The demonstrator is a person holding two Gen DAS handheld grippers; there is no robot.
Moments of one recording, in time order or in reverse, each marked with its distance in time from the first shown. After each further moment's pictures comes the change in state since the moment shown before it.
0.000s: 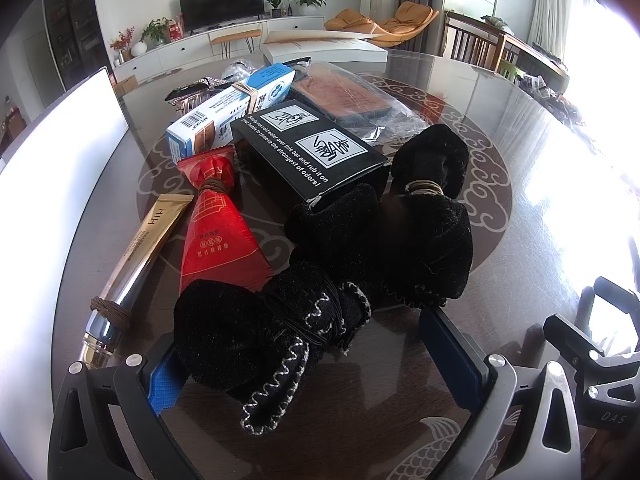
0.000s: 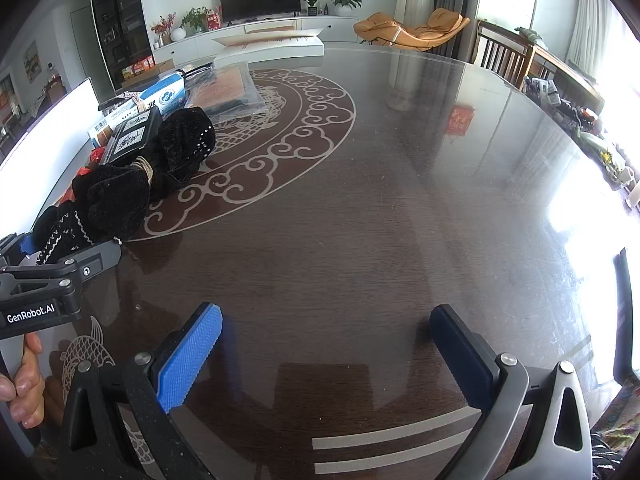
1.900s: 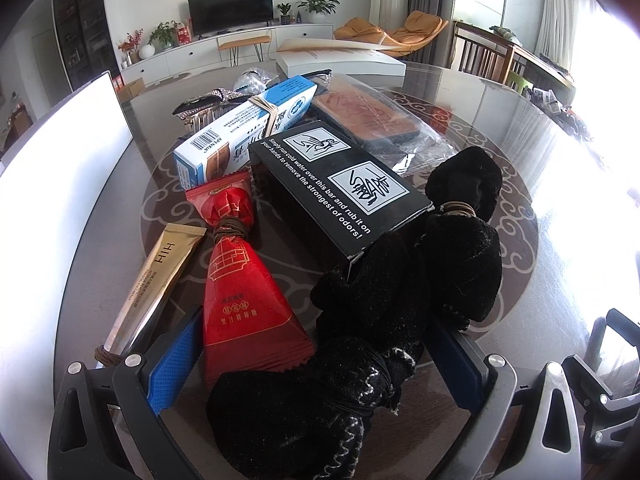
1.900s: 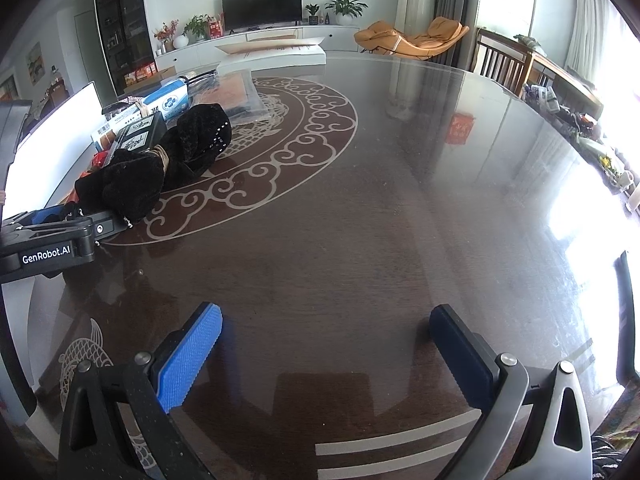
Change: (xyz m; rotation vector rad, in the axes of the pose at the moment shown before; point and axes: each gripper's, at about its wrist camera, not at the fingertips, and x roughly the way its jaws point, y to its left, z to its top) left arm 0.020 0.016 0.024 -0.027 -0.035 0.015; right arm 0.000 0.001 -0.001 -0.007 -0.040 0.000
